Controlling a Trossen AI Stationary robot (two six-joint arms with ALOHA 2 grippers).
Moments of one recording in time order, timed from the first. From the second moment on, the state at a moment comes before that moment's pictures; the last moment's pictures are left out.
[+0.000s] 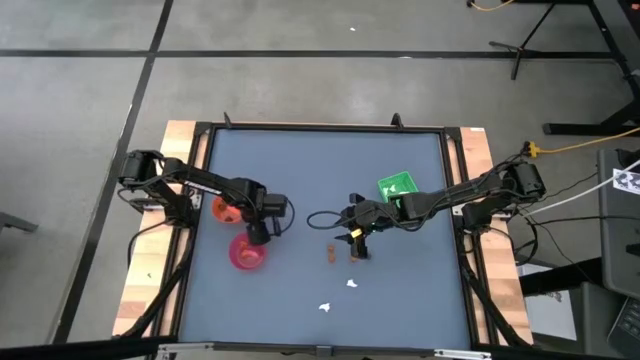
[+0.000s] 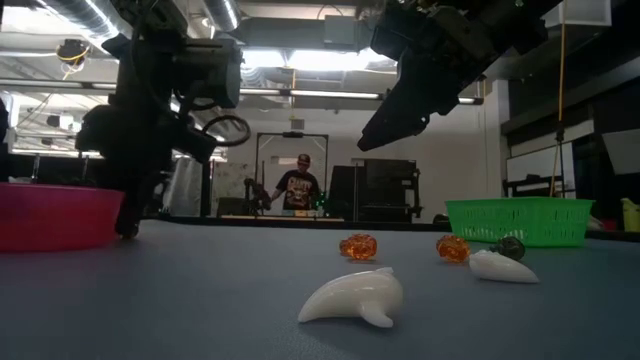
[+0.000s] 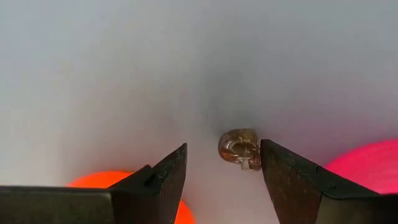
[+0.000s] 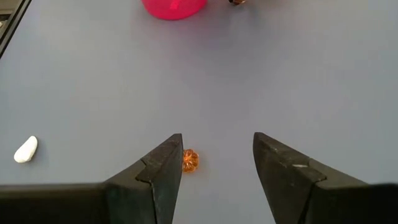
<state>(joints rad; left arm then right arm) 0.02 1.58 0.82 -0.82 -0.03 -0.32 0.16 1.57 0.91 -0.06 0.04 0.15</state>
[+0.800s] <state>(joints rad) 0.02 1.60 0.81 -0.79 -0.03 -0.22 0.16 1.57 0.91 -0.06 0.04 0.15</state>
